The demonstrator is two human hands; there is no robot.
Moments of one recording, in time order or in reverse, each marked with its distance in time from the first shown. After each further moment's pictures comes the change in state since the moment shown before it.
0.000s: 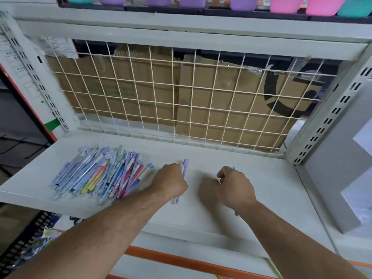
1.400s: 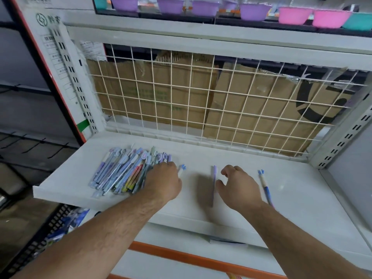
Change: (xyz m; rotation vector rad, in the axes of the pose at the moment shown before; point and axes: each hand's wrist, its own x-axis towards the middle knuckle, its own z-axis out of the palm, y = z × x) left_hand -0.008 -0.117 -0.040 0.317 0.323 0.147; right_hand -0.029 -0.093 0.034 -0.152 0.106 -0.115
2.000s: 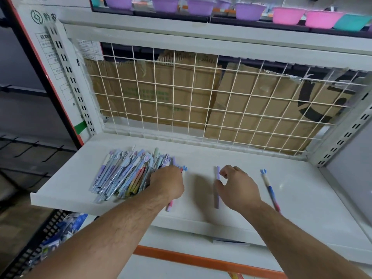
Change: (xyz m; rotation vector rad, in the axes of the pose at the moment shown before) left_hand 0.014 -0.004 -0.004 0.031 -0.323 -0.053; right_hand 0.000 -0.023 0.006 0.014 0.016 0.045
